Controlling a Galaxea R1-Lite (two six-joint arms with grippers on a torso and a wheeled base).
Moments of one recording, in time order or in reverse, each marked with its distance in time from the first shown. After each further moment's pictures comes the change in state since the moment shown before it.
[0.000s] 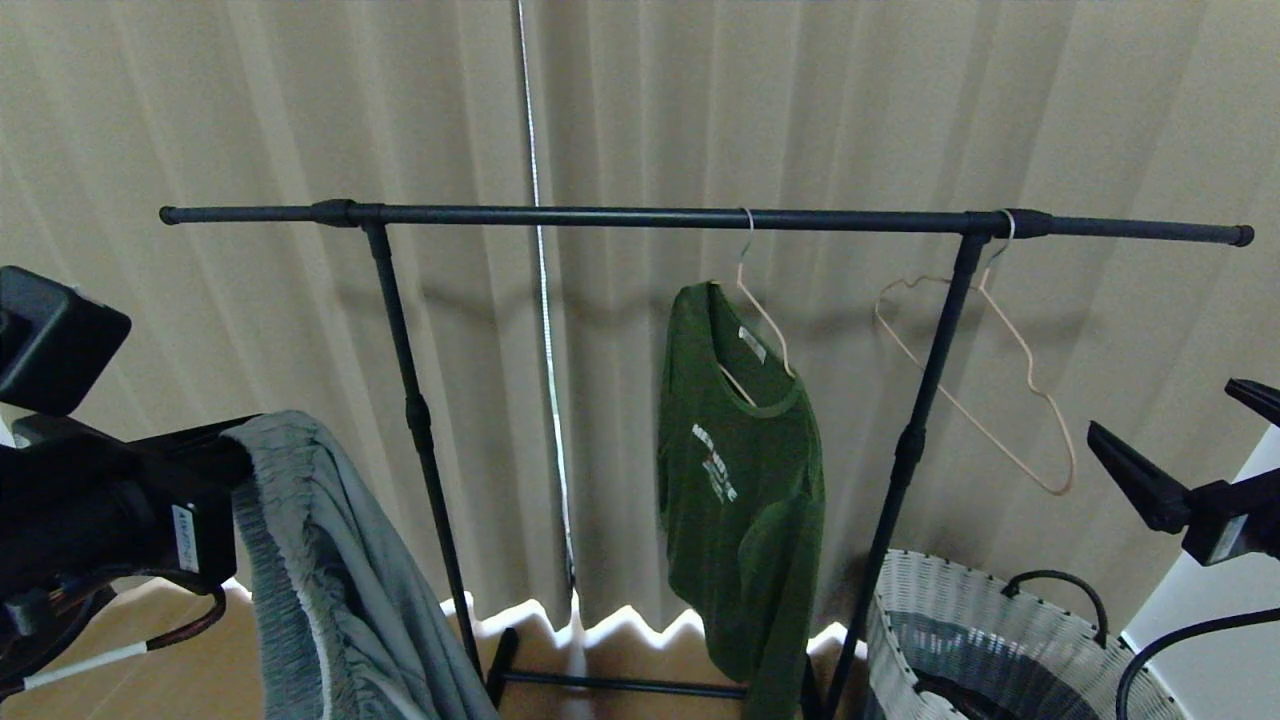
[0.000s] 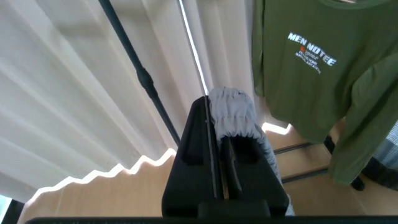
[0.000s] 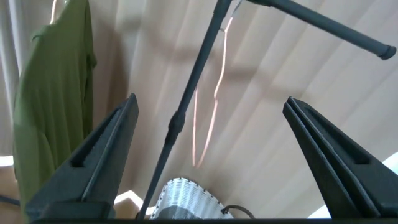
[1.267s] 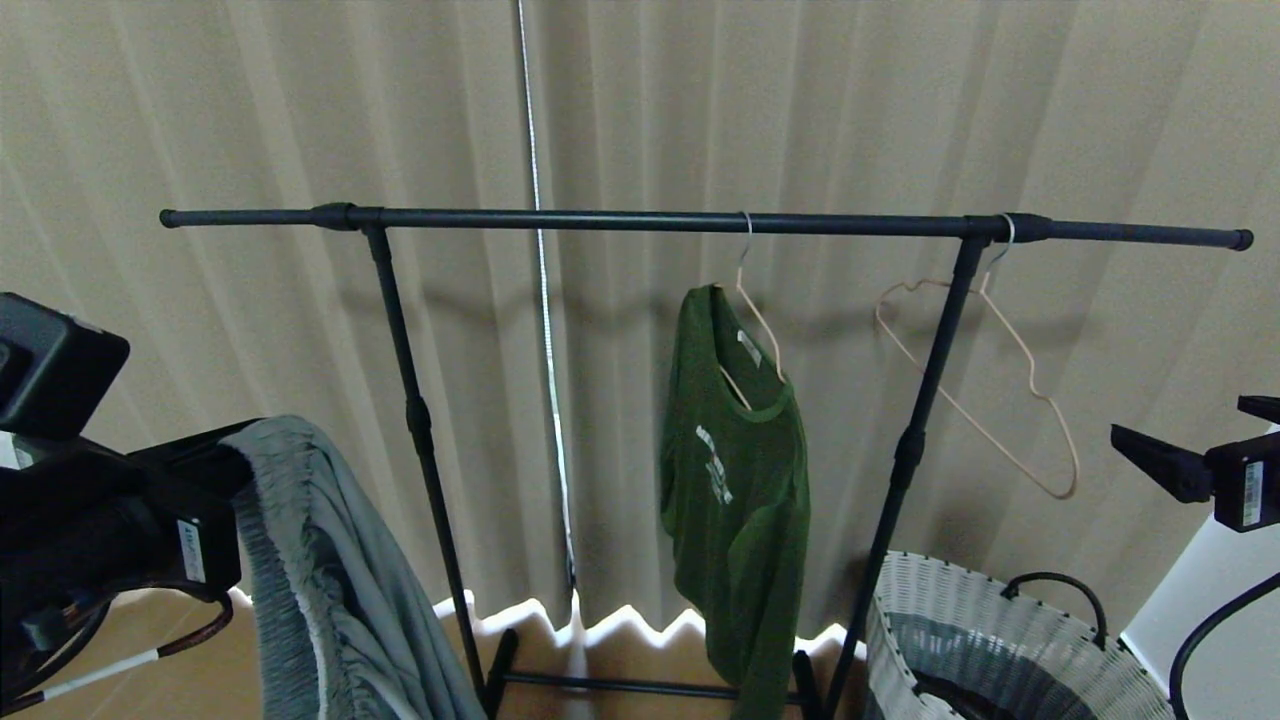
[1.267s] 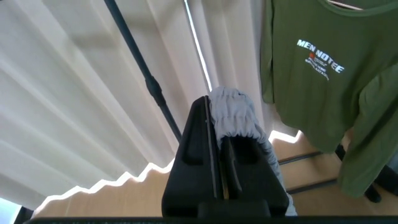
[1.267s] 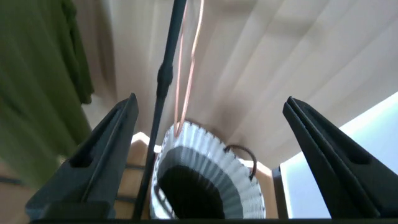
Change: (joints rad) left arm 0.018 0.003 0.086 -0.135 0.000 0.034; right arm -0.134 -0.006 -0.364 0.689 0.016 0.065
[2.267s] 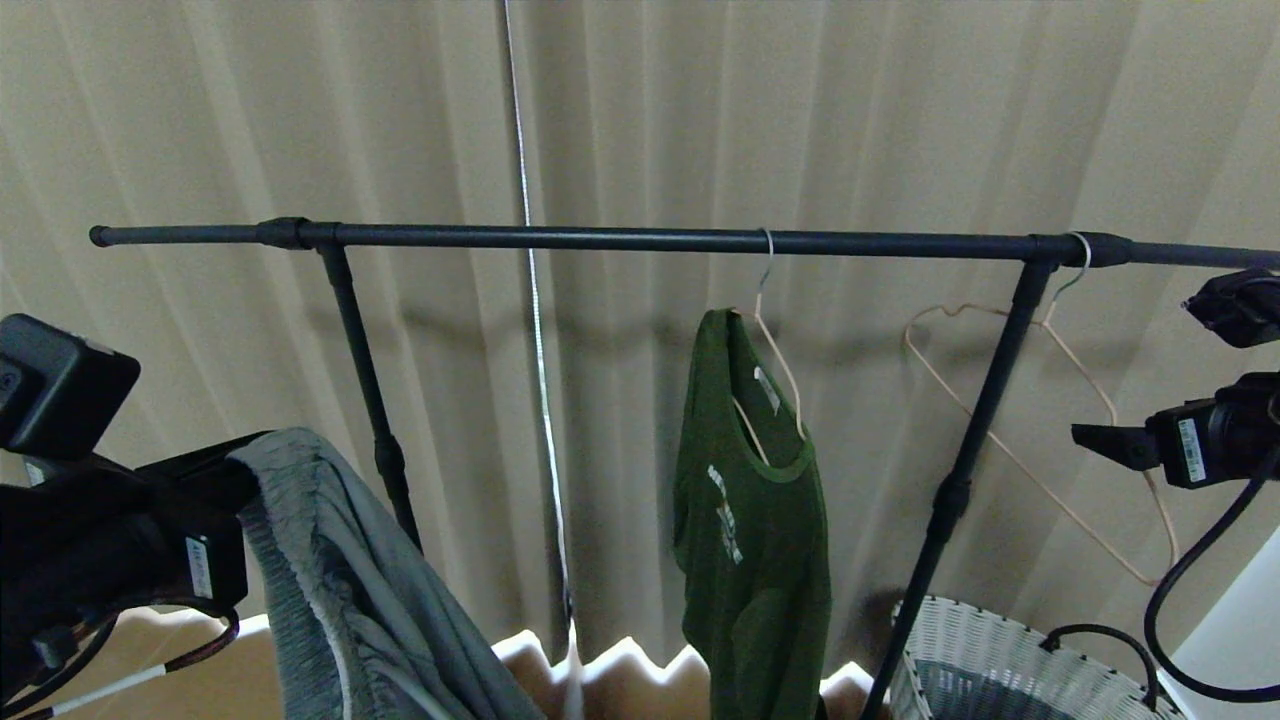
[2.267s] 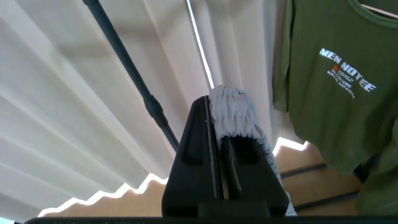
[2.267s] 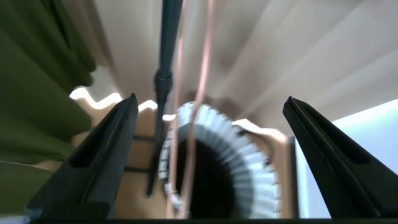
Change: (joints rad) left arm -0.012 0.000 0.037 -0.033 0.000 0.001; right arm -0.001 0.207 -0.294 0.347 -0.032 0.032
